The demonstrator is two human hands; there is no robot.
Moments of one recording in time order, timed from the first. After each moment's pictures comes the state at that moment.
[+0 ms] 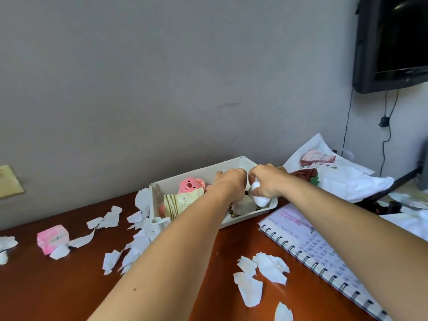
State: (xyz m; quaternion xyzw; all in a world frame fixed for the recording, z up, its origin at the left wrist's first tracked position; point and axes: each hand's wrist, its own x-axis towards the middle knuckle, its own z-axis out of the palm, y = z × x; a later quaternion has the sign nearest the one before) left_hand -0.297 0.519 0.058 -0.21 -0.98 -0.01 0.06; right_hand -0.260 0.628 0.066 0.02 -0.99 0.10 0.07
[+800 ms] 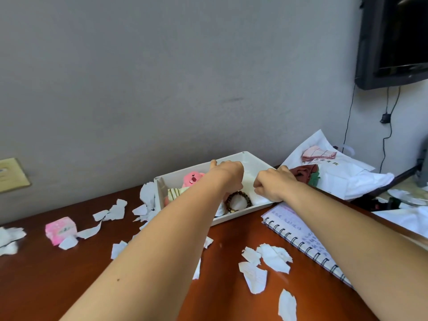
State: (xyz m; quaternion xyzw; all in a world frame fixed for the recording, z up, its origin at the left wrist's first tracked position) left_hand -0.290 0.504 0.075 -0.20 -0.98 0.06 0.04; right_hand -0.265 0.629 0.044 0.03 -1.00 -0.02 0.07
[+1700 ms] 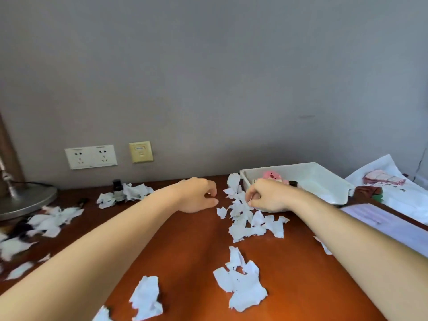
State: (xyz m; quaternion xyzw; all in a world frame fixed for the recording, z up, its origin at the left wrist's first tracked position) left_hand -0.087 0.233 0.114 -0.13 -0.99 0.00 0.02; right_hand -0.122 0.437 0.101 0.23 -0.96 0.14 -0.02
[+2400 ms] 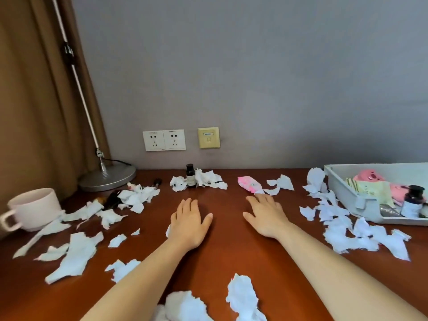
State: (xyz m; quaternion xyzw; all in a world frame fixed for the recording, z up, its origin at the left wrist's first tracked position) left_hand -0.065 0.065 -0.012 0.20 -0.97 -0.13 0.10; right_hand -0.155 0.240 -0.001 0.27 -0.96 0.11 0.04
